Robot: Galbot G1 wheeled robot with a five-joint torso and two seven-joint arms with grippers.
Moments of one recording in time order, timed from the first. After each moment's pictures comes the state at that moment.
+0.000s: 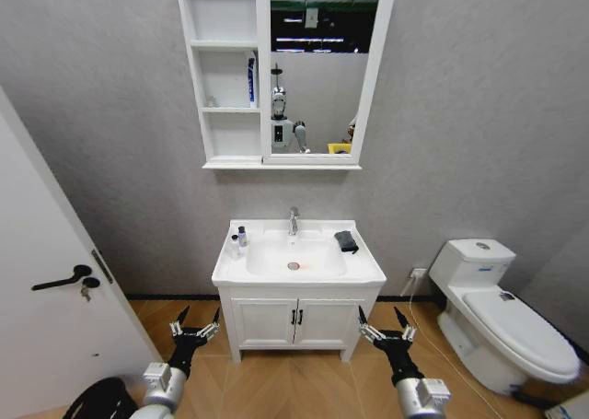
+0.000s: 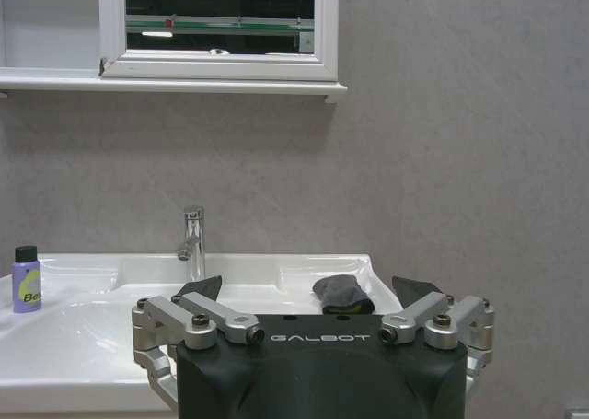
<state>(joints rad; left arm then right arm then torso) 1.45 -1.42 -0.63 -2.02 -0.17 0.07 0.09 -1.58 1.31 0.55 2.12 0.23 0.08 0.16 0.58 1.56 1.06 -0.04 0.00</state>
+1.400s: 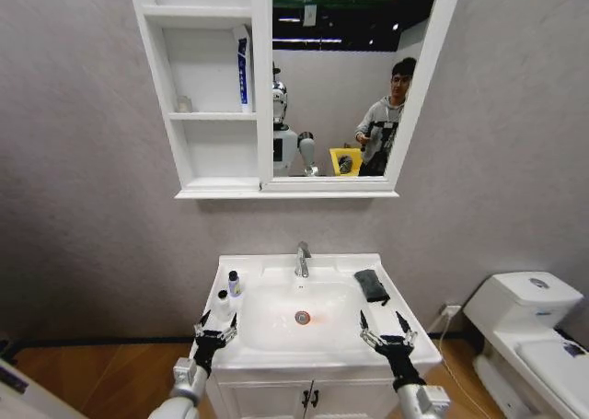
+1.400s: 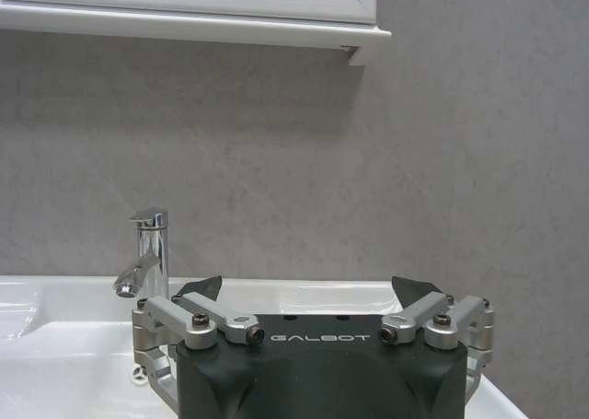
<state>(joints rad) 1.35 -1.44 -0.53 -1.84 -0.11 0.07 0.09 -1.60 1.30 0.55 2.07 0.20 0.13 0.16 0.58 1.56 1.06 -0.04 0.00</state>
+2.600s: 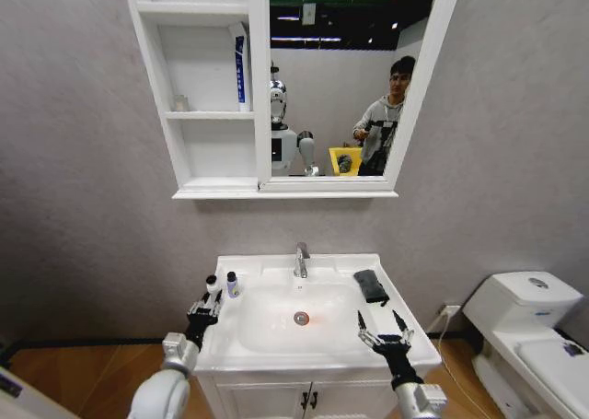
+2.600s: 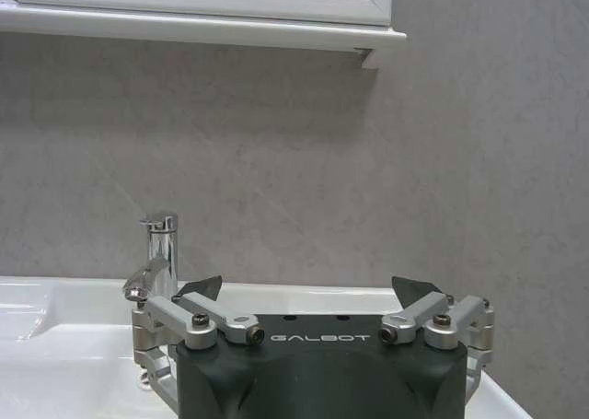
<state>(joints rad) 1.24 -1.16 -0.55 -2.05 -0.33 0.23 -0.03 -1.58 1.28 0.54 2.06 0.20 0.14 0.15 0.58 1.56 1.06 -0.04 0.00</state>
